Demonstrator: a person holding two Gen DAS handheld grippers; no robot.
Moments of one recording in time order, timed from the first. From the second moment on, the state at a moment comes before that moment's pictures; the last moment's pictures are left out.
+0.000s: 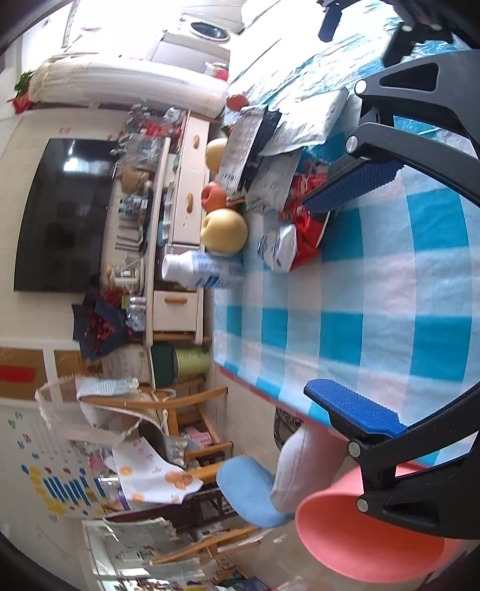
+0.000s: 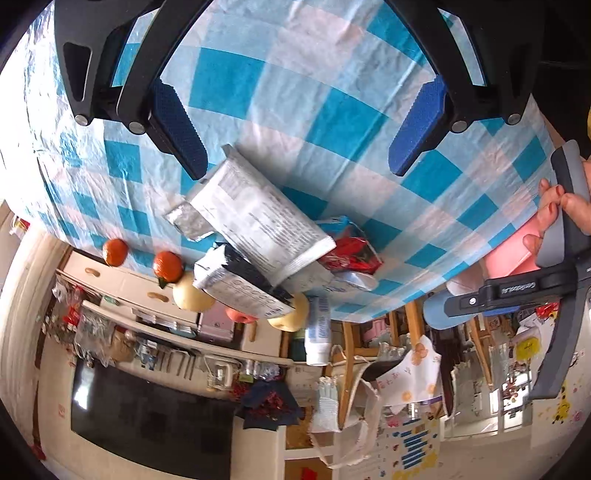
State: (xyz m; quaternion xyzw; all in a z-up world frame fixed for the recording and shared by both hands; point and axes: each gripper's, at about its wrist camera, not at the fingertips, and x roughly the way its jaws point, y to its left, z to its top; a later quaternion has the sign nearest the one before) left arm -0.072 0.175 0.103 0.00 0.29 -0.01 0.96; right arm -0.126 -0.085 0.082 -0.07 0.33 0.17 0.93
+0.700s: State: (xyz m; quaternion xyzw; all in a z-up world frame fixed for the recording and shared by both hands) left arm 0.044 0.108 0.054 0.11 0.37 -0.06 0.92; right arm -0.040 -0.126 0.042 -0.07 0.37 0.23 0.90
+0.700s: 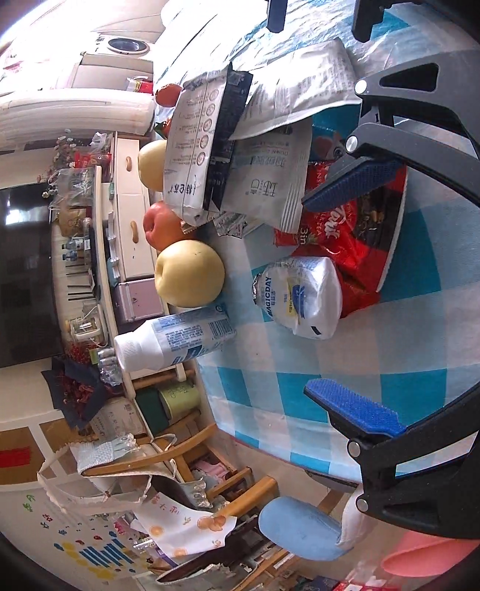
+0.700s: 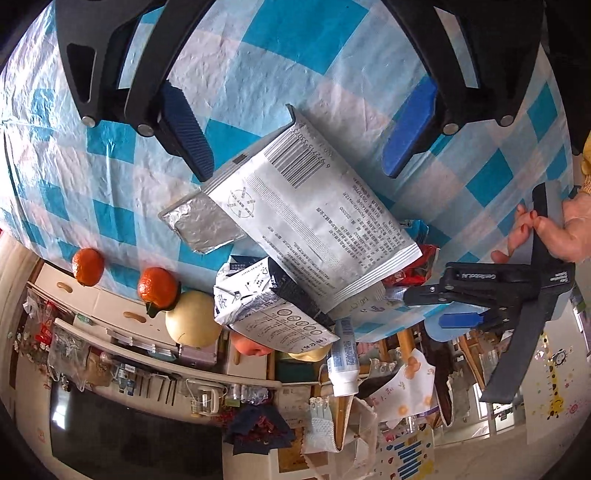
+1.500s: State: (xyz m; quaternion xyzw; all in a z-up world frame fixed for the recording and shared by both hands) left arm 0.094 0.116 0.026 0.06 0.41 -0.07 0.91; right arm 0.000 -0.104 0.030 -0.10 0.38 0.30 0.87
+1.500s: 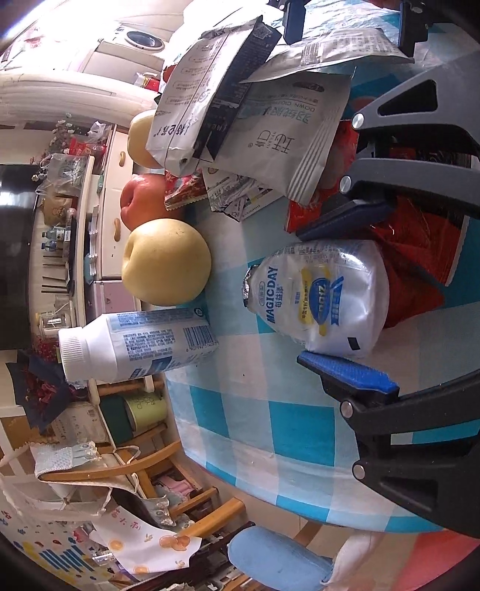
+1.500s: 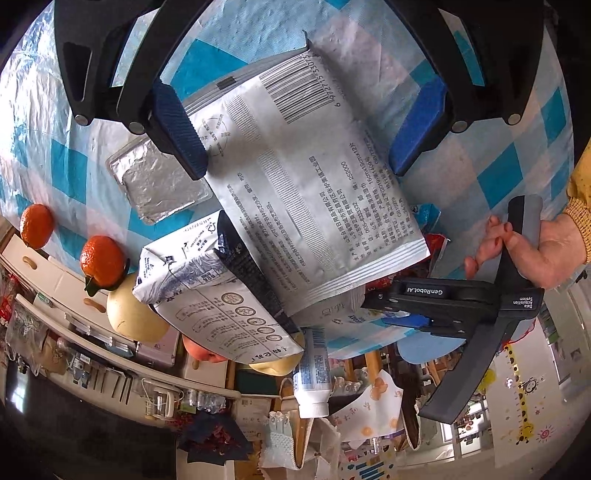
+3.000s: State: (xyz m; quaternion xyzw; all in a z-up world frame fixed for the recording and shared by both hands) left arm -0.040 0.116 0.052 -0.02 0.38 -0.06 0.92; right arm -0.061 -0.107 0.063 -0.10 0.31 0.24 0.91
